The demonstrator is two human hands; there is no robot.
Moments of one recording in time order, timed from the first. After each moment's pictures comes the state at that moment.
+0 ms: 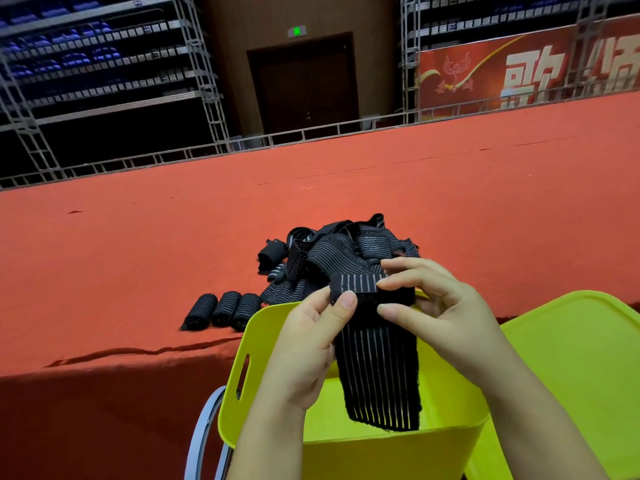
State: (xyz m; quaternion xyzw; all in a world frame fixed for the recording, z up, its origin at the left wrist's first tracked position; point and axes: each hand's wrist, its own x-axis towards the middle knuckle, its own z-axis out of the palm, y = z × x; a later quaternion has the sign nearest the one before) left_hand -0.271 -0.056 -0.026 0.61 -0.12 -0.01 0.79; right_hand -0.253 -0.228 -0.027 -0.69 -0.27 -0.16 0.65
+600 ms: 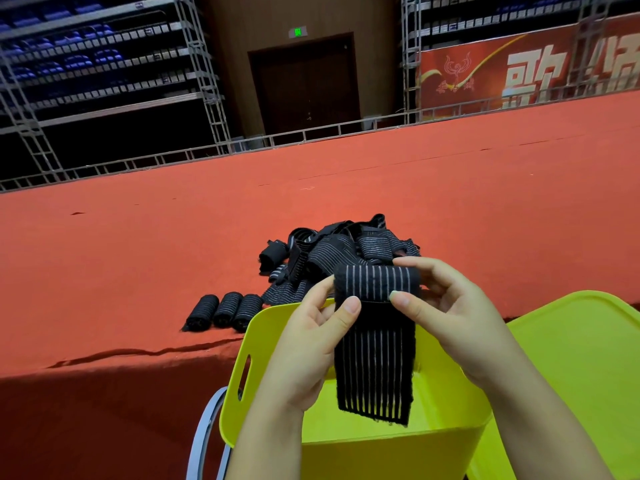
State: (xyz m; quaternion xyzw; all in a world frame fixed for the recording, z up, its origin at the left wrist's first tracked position) left_hand -0.269 -0.053 -0.030 0.62 -0.14 -0.02 0.77; right_hand -0.256 -0.231 -0.025 -0.65 -0.20 -0.10 0.73
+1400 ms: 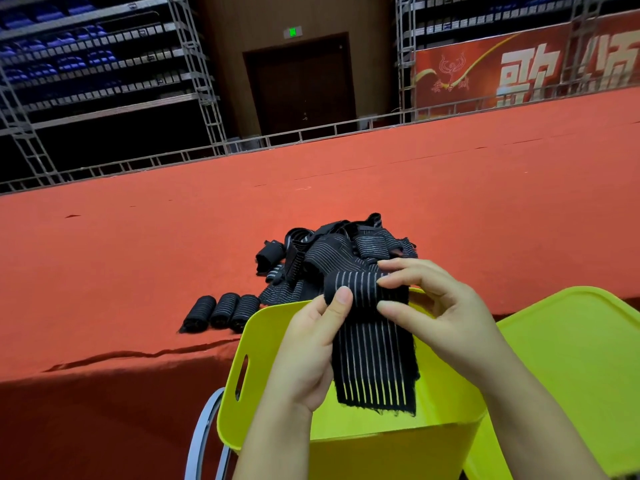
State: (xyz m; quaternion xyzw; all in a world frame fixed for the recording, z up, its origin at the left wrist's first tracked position) left_hand -0.272 -0.065 -0.028 0.58 -0.08 -0.02 0.81; right_hand -0.253 -0.231 -0.031 -0.70 -0.28 -0.20 0.62
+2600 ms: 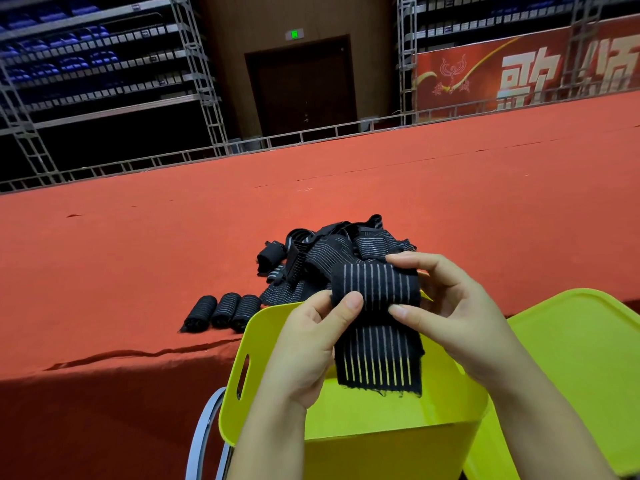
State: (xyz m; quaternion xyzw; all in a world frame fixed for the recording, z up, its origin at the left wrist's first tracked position) left_hand -0.273 -0.057 -0.024 0.61 -0.09 -0.02 0.79; right_hand -0.258 -0.236 -0.027 -0.62 -0.28 -0.10 0.72
